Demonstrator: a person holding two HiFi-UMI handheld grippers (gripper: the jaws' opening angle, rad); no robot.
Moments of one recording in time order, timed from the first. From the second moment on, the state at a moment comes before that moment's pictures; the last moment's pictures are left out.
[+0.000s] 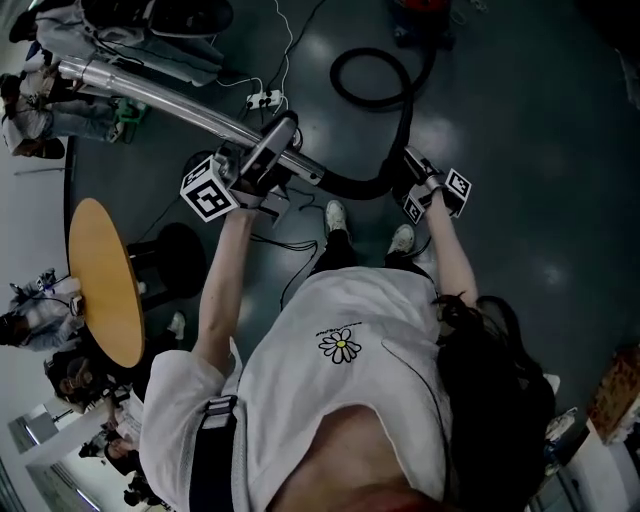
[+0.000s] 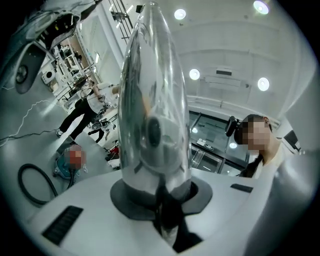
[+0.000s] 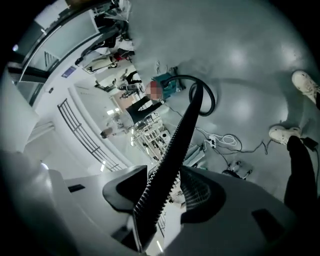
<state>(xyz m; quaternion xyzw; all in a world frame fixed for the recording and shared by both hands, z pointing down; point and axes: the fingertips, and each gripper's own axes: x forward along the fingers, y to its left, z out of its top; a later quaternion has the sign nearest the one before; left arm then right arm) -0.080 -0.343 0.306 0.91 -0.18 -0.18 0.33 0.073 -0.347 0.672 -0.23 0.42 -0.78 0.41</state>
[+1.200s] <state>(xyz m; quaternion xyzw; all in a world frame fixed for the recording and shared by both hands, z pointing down) -0.085 -0.325 0.459 0.81 -0.25 0.17 0.50 0.204 -0.364 0.635 -0.29 0.39 -0.60 0.64</state>
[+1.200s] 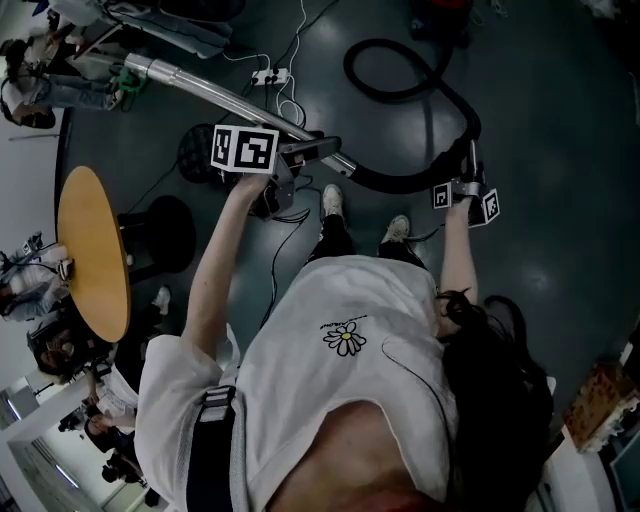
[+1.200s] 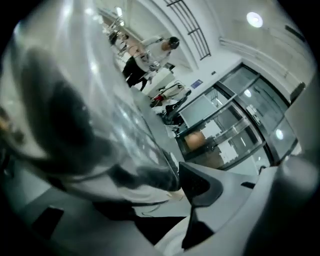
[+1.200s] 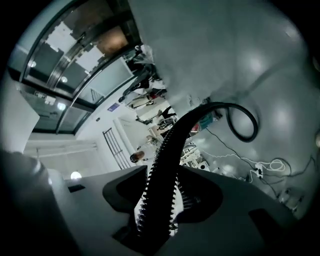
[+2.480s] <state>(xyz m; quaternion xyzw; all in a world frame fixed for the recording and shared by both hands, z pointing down) 0.076 -0.292 0.405 0.95 0.04 0.06 0.30 0.050 -0.320 0.376 -0.08 0.85 -0.47 0.22</state>
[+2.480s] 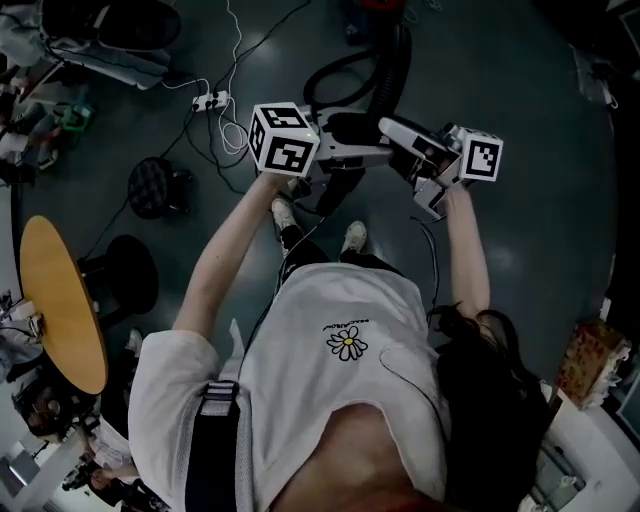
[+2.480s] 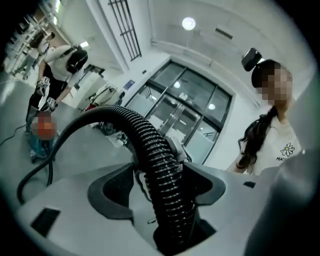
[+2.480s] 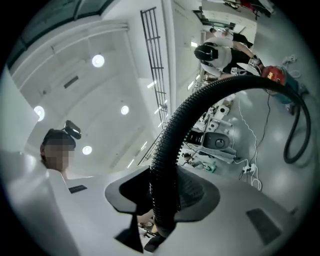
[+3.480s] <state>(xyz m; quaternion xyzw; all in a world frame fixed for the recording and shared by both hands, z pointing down) 0.084 -0.217 0.410 0.92 0.04 0.00 0.40 0.087 -0.244 0.397 -0.12 0.76 -0.60 0.22</state>
